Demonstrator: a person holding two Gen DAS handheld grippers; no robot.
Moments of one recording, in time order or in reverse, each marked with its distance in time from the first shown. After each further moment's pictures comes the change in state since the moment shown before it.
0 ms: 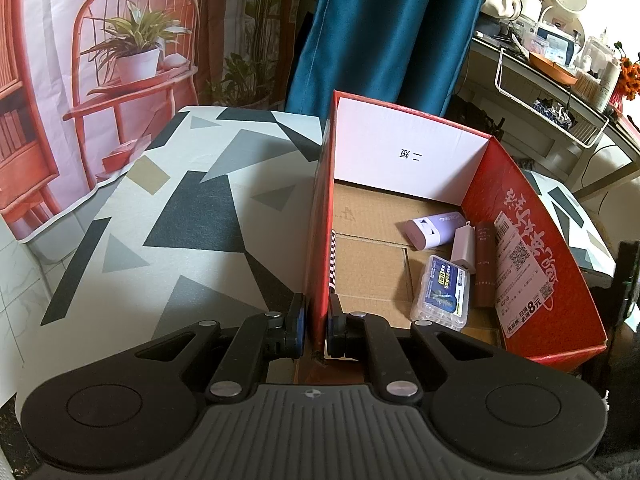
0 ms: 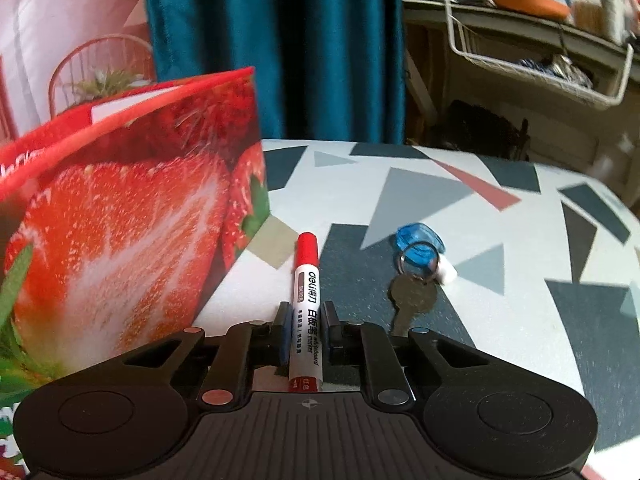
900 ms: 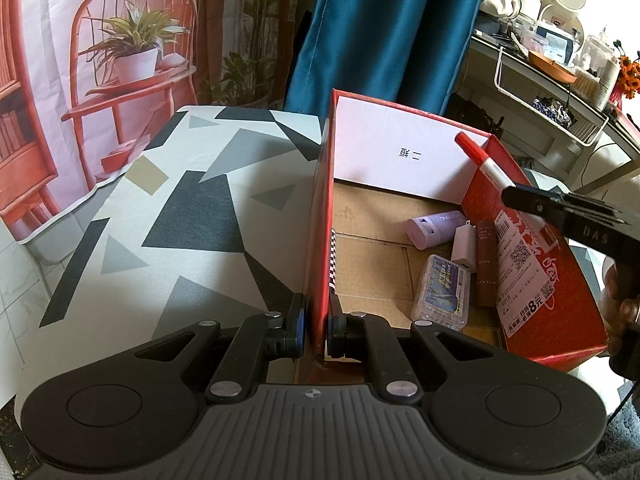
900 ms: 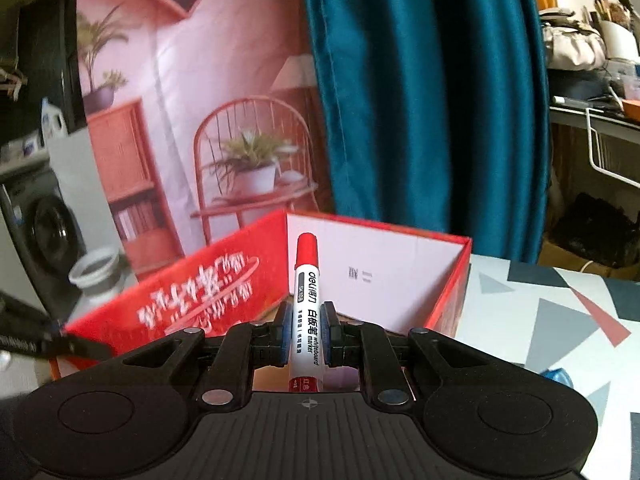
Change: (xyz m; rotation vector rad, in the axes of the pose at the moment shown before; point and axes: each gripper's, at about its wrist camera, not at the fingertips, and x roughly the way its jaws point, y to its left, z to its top) left arm 0.002 -0.001 0.000 0.002 0.001 0.000; right arm -0.072 0.097 0.070 -0.190 -0.139 0.349
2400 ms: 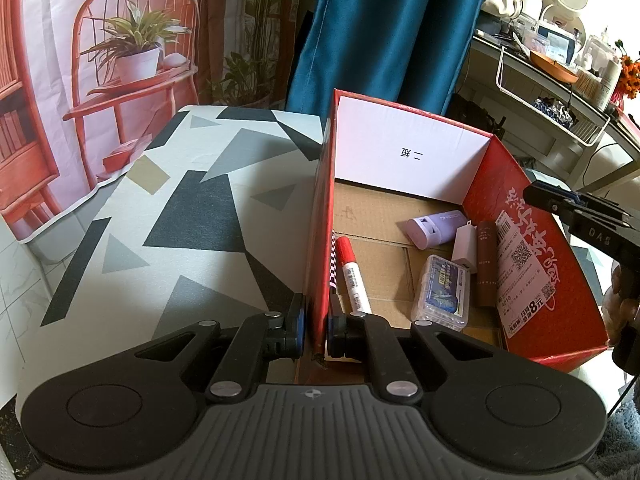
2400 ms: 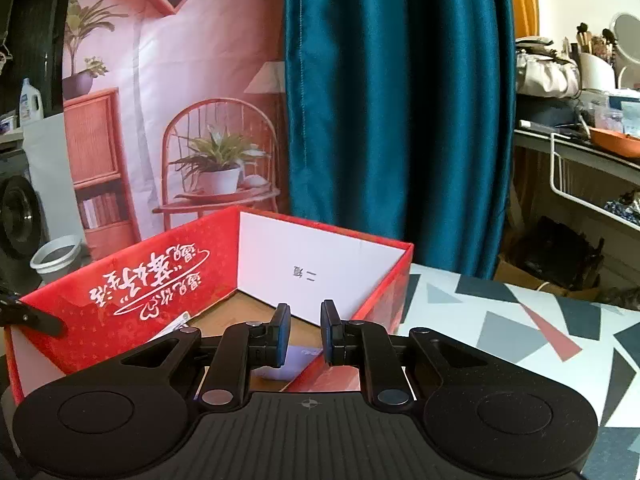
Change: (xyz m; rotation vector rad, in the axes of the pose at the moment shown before) left arm 0.001 0.001 0.000 -0.001 -0.002 0.001; right arm -0.013 -0.016 -0.014 -0.059 -0.051 -0.123
